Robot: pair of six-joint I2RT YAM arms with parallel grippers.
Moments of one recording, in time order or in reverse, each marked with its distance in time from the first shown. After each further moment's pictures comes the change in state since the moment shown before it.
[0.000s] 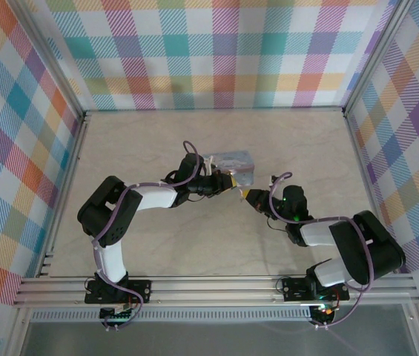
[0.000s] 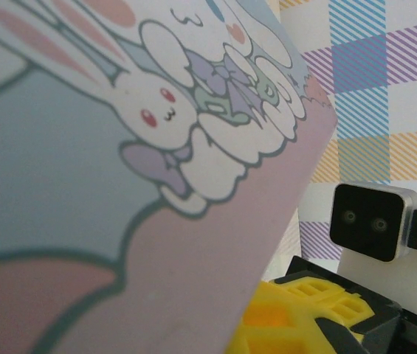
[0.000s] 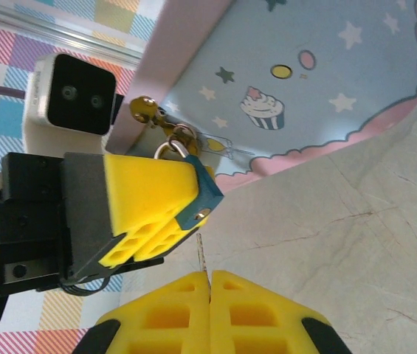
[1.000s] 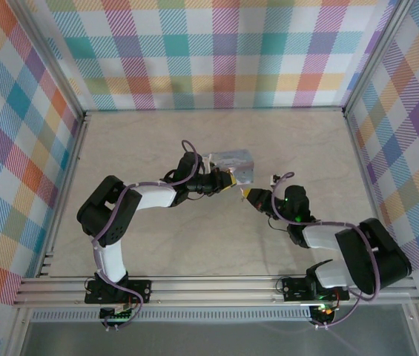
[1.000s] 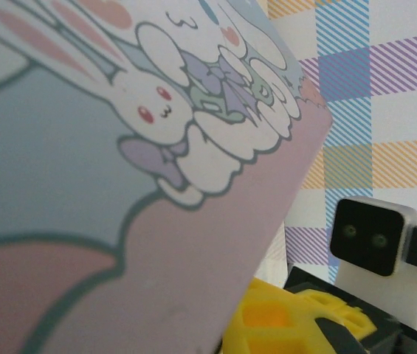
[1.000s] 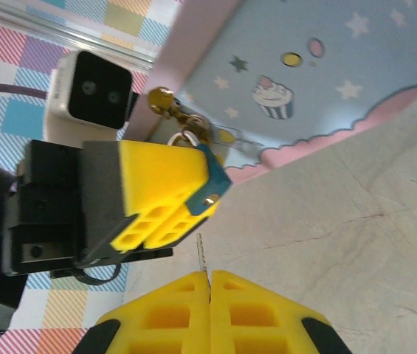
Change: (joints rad) left arm 0.008 0.000 0.000 0.032 0.015 -0.045; right arm 0.000 -0.046 -0.003 -0.042 0.004 -0.007
